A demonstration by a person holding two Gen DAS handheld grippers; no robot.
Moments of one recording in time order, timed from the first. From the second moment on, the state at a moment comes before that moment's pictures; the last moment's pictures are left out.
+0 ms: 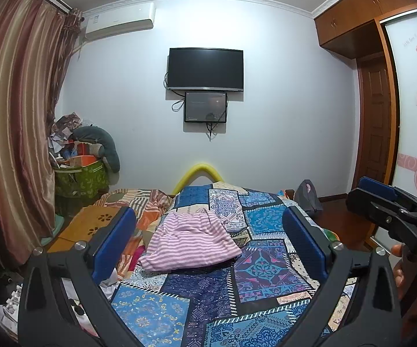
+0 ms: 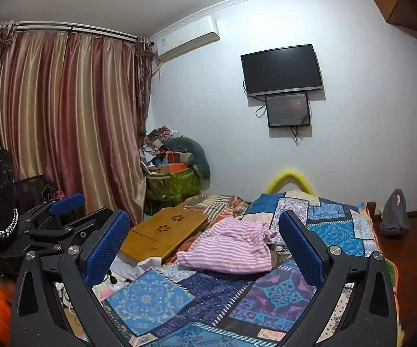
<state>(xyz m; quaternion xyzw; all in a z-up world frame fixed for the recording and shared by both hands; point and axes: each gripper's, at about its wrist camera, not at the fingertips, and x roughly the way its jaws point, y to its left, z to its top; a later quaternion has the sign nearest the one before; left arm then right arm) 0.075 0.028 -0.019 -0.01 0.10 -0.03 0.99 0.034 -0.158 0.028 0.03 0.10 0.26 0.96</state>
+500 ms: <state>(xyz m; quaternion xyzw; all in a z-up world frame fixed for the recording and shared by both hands) 0.078 0.027 -0.019 -0.01 0.11 -0.04 0.99 0.033 -0.157 0.027 0.03 0.10 0.25 0.96</state>
